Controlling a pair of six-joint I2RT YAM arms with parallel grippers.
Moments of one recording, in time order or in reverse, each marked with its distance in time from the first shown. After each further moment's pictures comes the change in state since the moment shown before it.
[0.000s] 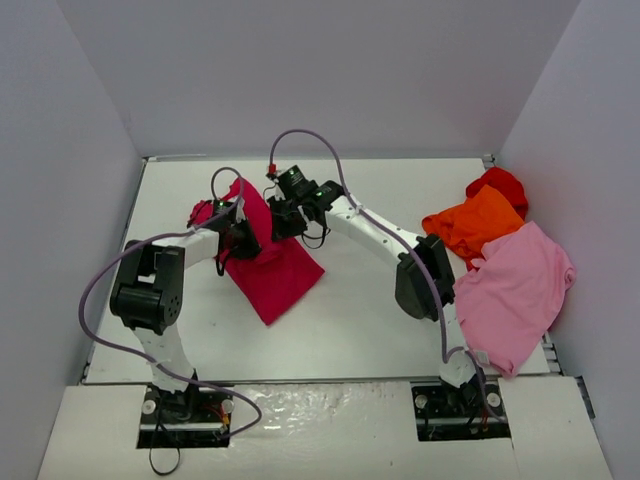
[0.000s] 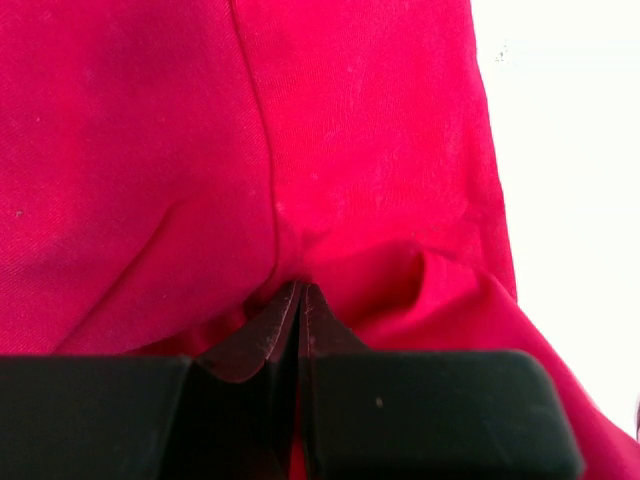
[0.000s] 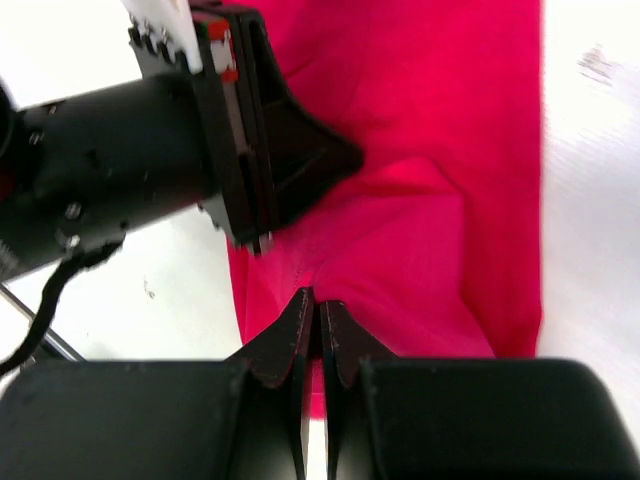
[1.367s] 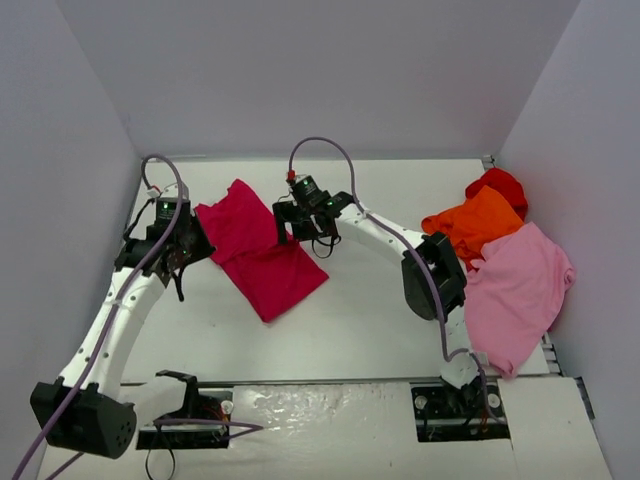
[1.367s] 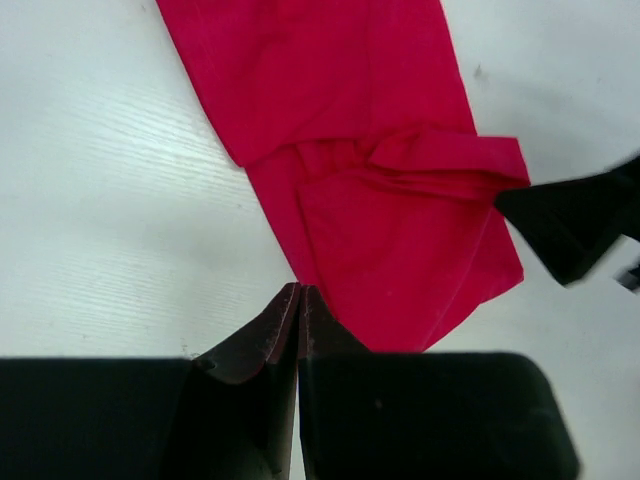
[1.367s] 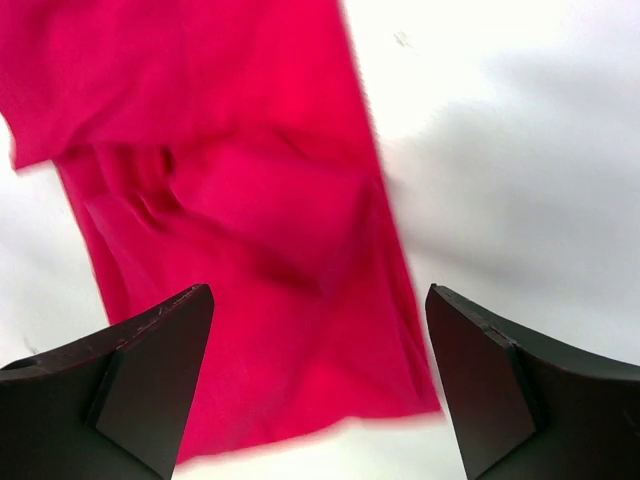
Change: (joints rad) left arm 0.010 -0.725 0.041 -0.595 -0.361 0.048; right arm -0.048 -0.052 -0.226 0.151 0.162 -0.011
